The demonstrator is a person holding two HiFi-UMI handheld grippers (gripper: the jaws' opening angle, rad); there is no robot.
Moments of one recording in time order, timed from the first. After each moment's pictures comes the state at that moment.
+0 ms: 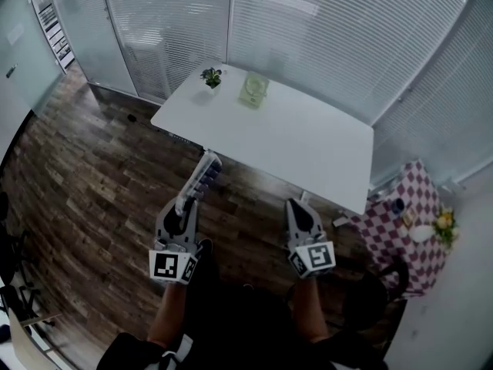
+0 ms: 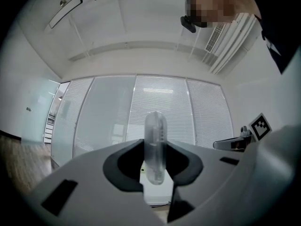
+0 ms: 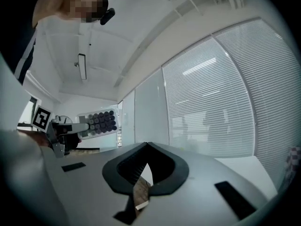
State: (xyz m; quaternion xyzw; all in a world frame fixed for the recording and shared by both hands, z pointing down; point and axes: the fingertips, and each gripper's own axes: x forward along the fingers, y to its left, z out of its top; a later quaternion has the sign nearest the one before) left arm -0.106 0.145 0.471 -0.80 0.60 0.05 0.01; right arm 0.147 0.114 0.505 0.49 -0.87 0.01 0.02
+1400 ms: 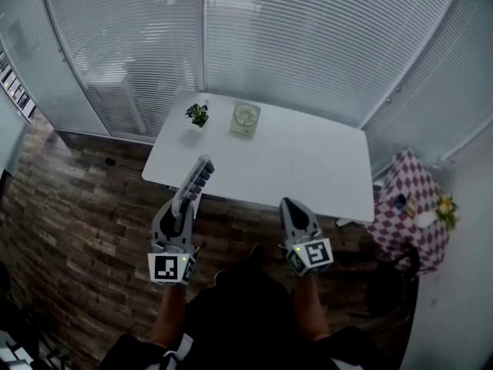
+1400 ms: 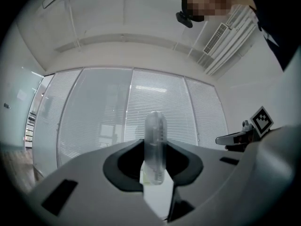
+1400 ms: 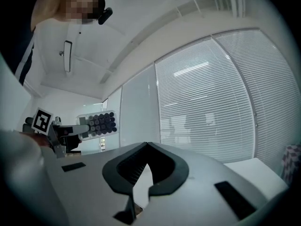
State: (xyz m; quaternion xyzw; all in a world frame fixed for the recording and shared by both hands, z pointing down) left arm -0.204 -0.041 0.458 -0.85 0.52 0.04 0.03; right arm 0.052 -0.021 0.487 0.57 -0.82 0.01 0.01
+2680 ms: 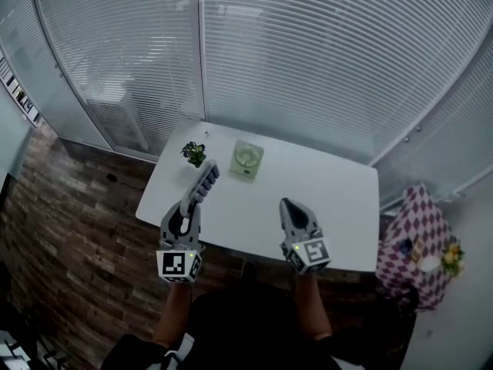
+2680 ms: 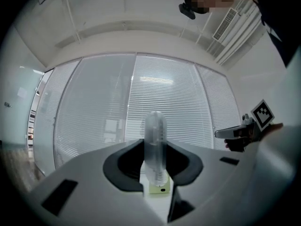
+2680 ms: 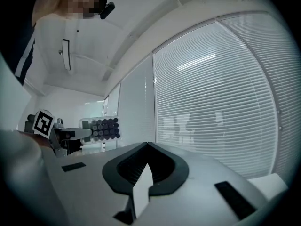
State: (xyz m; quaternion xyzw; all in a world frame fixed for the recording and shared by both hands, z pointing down) left arm -0.150 -0.214 0.477 -0.83 0.55 0.01 0.01; right arm 0.092 -0.207 0.482 0.53 -0.85 0.01 0.03
